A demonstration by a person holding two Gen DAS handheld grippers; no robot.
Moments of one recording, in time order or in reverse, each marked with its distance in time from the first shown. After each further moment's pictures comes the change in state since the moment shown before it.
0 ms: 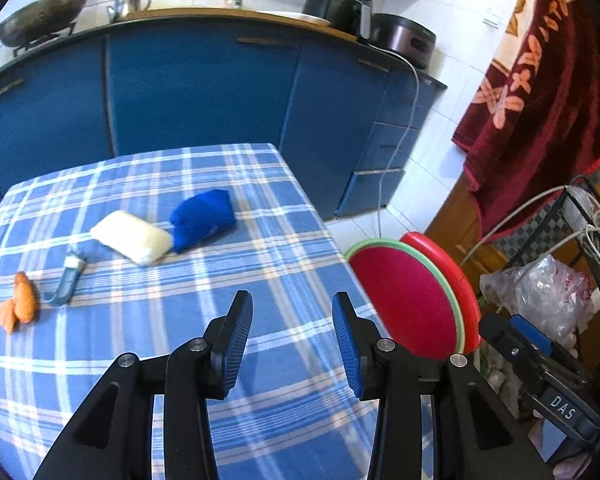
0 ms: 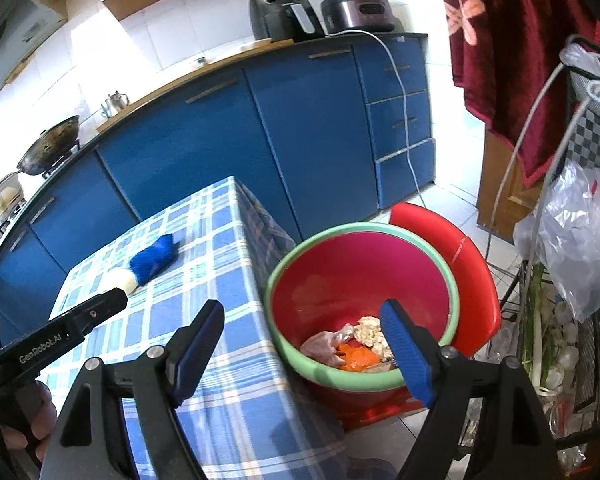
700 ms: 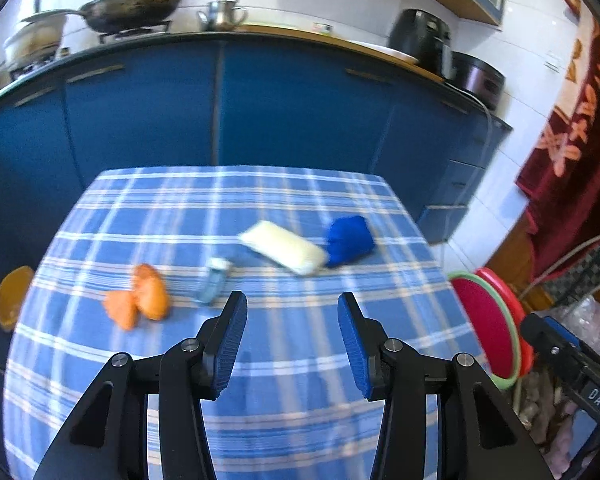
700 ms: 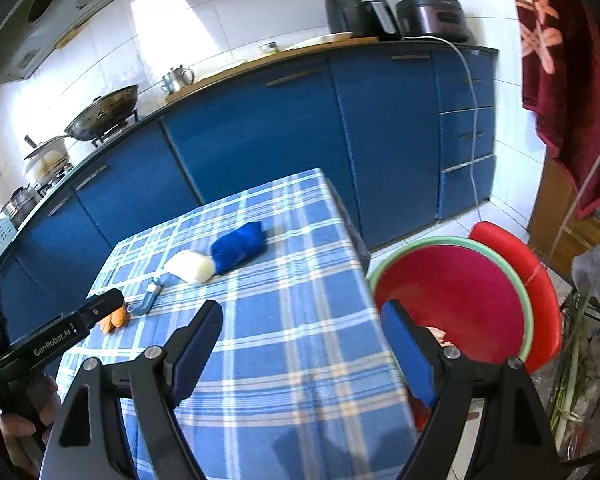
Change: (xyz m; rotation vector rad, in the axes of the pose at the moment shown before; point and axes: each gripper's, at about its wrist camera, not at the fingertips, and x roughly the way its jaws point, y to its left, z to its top) left arm -0.051 0.109 -0.003 -0.124 -0.080 0.208; right arm 0.010 0.088 0.003 -0.125 0.031 0.150
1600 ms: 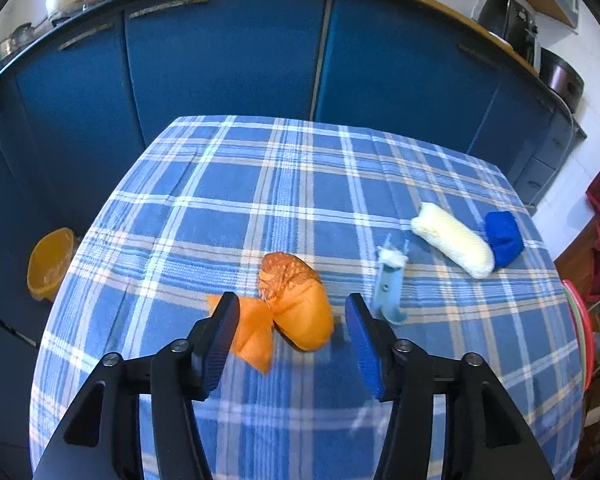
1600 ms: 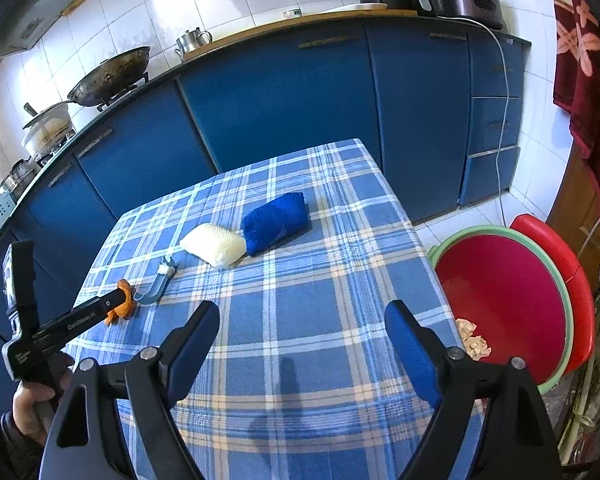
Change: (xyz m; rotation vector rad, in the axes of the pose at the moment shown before) left arm 0.078 0.108 0.000 -0.092 0.119 0.178; right arm 0.054 0.047 0.000 -0.042 0.102 0.012
